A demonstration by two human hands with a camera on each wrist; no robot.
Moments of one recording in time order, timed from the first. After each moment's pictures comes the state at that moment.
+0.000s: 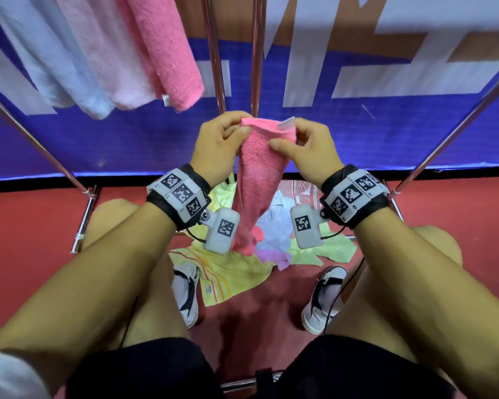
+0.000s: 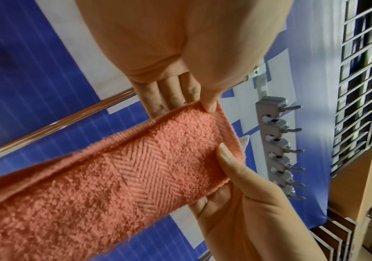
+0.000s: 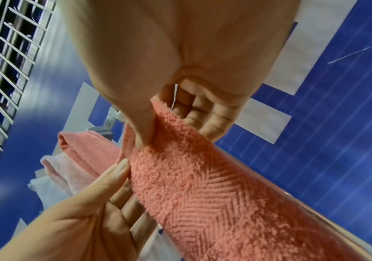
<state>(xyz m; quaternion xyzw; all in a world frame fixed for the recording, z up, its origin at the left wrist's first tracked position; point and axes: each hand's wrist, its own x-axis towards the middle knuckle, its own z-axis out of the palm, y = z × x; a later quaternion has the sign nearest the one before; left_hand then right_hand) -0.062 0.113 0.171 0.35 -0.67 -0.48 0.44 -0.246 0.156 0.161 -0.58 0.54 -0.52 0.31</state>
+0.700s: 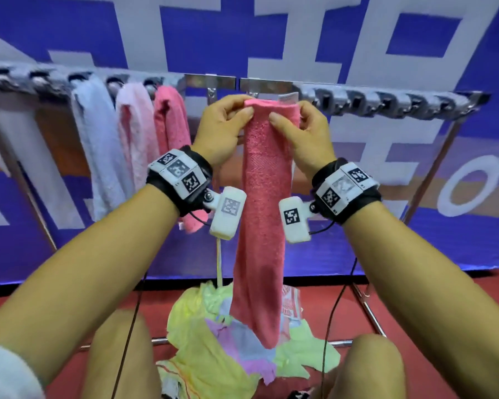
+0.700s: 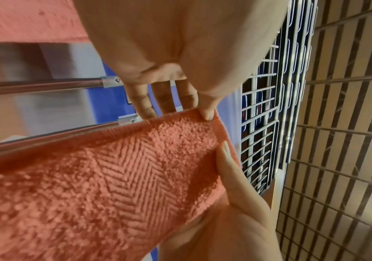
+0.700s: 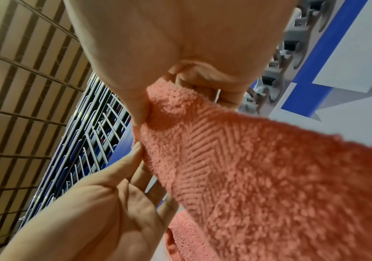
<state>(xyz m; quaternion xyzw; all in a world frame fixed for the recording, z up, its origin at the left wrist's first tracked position) -0.085 0.099 0.449 0.22 -0.67 -0.45 0.55 -0.229 0.158 0.446 -0.57 0.45 -0.66 0.17</state>
